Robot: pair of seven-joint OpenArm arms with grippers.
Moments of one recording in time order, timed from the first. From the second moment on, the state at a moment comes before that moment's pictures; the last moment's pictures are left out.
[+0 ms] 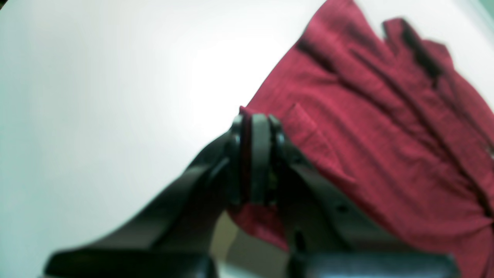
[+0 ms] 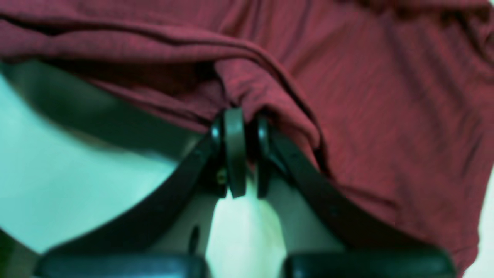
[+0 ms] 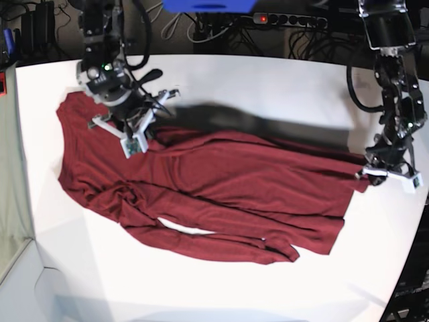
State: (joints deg) left arm 0.1 -20.6 -16.9 84.1 -37.3 3.8 32.9; right arm -15.8 1.2 -0.2 109.3 -0.9 17.4 -46.9
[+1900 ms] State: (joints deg) left arm -25.1 -20.6 -1.8 48.1 -37.0 4.0 20.5; right arm 2.4 11.7 -8.1 95.0 -1.4 25.7 -53.0
